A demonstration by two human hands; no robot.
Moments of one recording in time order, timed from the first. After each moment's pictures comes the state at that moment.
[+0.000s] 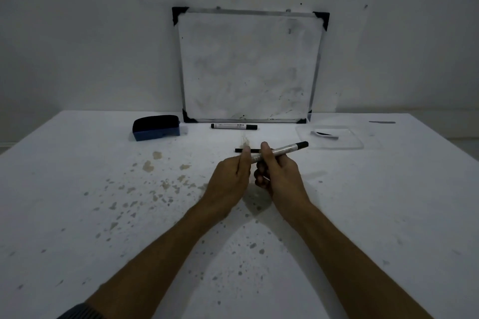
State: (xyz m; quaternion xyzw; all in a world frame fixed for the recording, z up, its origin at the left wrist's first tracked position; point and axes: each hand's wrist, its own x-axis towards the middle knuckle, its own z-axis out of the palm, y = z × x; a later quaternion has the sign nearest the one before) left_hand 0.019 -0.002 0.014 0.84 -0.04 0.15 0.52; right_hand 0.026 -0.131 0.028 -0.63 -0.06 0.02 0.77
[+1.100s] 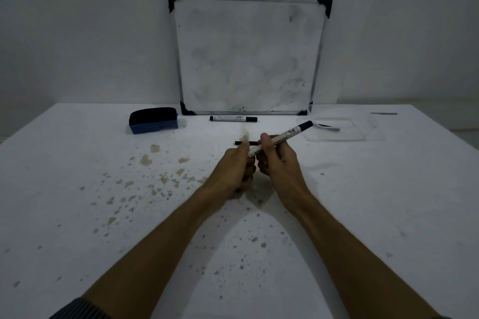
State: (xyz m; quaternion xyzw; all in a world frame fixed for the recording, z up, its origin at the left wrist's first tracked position) left_hand 0.026 -0.003 0.031 0.71 0.02 -0.06 0.70; right_hand 0.036 -0.130 0.025 -0.67 -0.13 -0.04 0.73
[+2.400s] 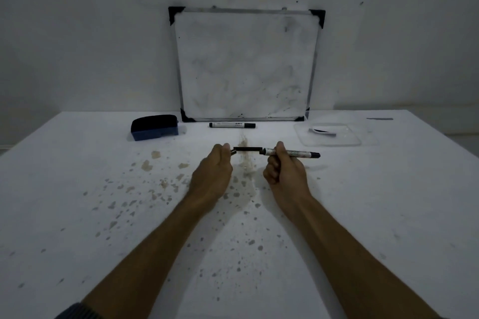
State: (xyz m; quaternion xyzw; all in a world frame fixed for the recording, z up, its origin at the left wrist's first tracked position) left_hand 0.026 0.020 0.012 0.87 0.08 0.12 0.47; right_hand 0.036 -0.136 0.024 -0.46 0.04 0.02 0.88
